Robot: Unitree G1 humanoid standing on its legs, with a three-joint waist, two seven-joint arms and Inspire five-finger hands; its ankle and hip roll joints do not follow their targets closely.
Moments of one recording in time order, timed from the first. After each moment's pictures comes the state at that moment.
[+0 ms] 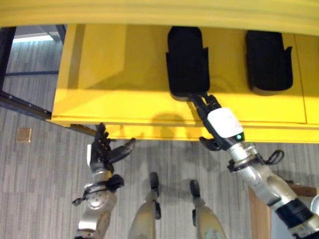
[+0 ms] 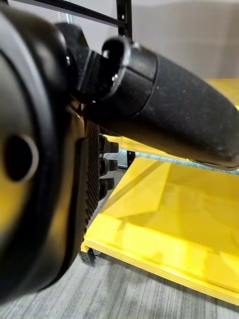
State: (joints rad) left arm 0.07 0.37 -0.09 -0.01 -0.50 -0.18 0.40; right arm -0.29 -0.70 0.41 -0.04 -0.71 -0.11 -0.33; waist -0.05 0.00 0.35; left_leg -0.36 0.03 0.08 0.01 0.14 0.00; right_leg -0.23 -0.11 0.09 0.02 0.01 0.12
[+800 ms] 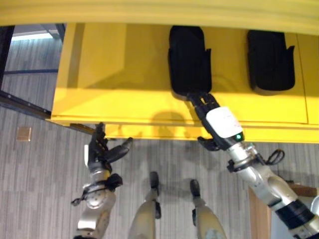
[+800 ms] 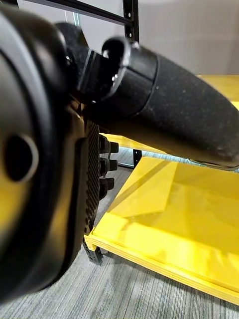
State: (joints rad) left arm 0.07 0.37 -0.08 -0.01 -0.50 -0.18 0.43; right arm -0.28 -0.70 0.40 -0.09 -0.71 -0.11 -0.32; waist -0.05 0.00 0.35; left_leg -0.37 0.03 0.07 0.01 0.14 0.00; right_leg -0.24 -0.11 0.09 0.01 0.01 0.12
